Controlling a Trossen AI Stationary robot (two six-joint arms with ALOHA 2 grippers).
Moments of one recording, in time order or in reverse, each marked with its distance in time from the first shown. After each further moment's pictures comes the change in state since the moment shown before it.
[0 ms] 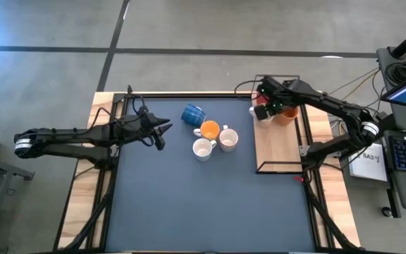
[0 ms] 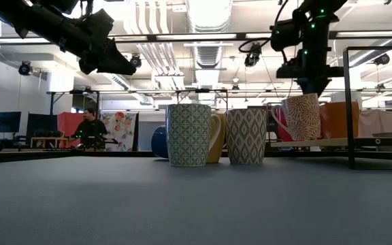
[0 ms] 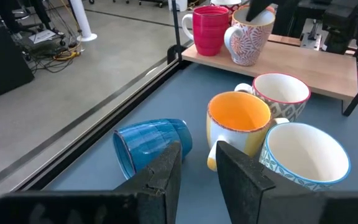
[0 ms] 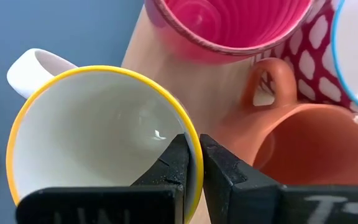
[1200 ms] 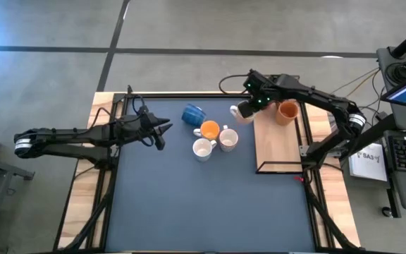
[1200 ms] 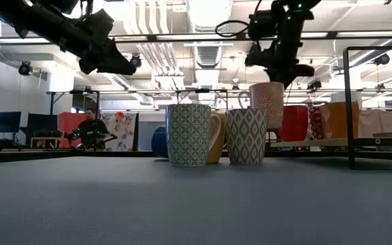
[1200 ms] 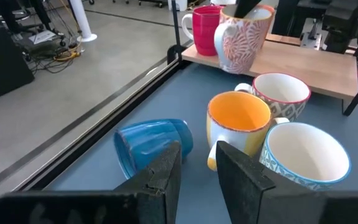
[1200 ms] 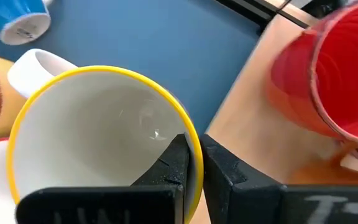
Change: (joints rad) left arm 0.000 0.000 0.000 0.000 0.000 0.004; right arm 0.092 0.155 0.223 0.047 -0.133 -0.051
